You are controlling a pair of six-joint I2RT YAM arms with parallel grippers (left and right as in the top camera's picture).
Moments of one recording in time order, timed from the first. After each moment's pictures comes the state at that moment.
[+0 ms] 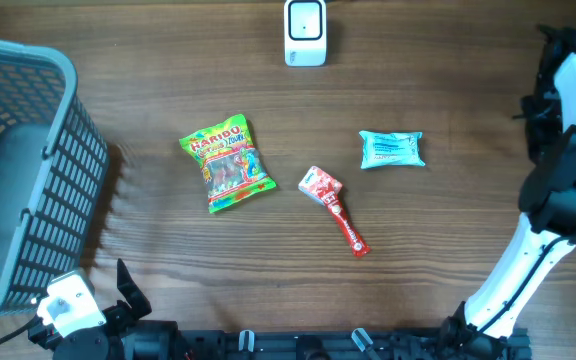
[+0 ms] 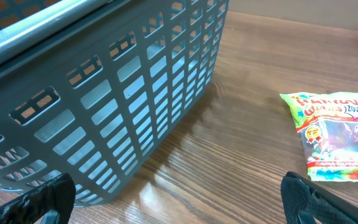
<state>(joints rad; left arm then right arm) -0.06 0.01 0.73 -1.23 -0.49 -0.21 -0.34 2.29 1.93 -1.27 0.38 1.32</state>
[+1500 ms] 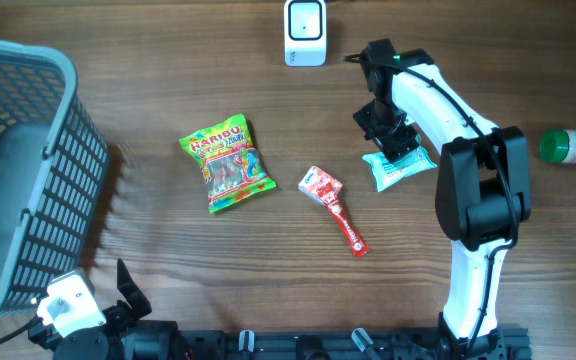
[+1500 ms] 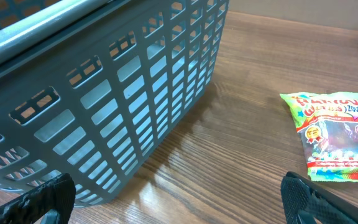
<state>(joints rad) -0.06 0.01 0.73 -1.23 -0.49 -0.21 0.26 2.20 1.70 -1.12 0.08 1.26</state>
